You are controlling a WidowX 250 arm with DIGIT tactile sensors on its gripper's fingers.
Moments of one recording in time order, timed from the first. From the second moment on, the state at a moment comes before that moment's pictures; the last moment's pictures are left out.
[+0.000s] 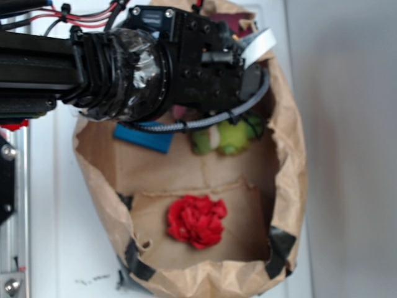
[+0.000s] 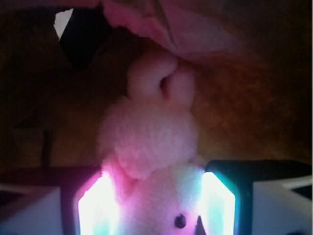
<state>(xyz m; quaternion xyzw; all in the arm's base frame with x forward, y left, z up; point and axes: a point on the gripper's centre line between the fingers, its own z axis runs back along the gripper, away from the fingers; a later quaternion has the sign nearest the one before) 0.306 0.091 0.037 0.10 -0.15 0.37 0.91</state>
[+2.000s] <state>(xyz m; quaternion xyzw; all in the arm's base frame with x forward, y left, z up) 0.295 0.073 0.088 0.06 -0.08 0.27 0.96</state>
